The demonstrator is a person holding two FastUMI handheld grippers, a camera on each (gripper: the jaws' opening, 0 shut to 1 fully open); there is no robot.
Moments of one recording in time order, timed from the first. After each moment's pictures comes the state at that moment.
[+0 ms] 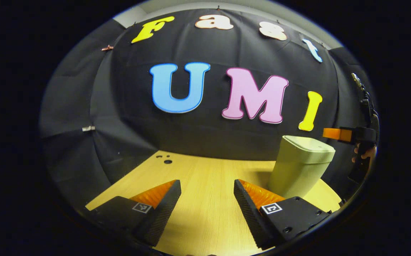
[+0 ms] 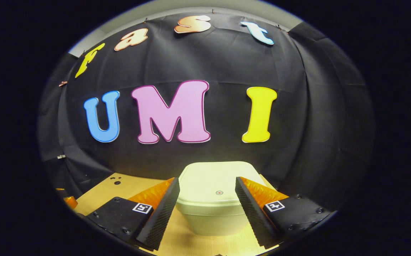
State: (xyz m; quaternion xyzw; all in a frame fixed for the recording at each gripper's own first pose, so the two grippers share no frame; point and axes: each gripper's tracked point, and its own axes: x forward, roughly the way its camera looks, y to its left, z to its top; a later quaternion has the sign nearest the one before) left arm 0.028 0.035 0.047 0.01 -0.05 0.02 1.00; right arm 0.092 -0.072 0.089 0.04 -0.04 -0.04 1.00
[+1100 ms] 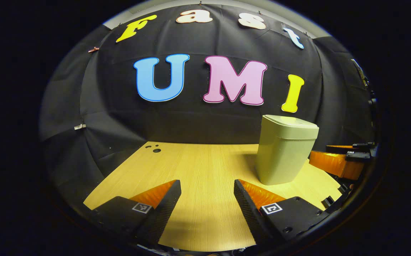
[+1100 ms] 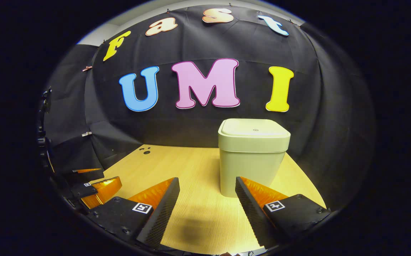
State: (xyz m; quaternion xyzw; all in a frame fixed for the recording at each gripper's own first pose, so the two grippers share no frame) left arm 0.002 -0.006 -0.017 0.03 0.01 -0.02 1.00; right arm 0.006 0.016 -0.020 0.03 0.05 0.04 1.00
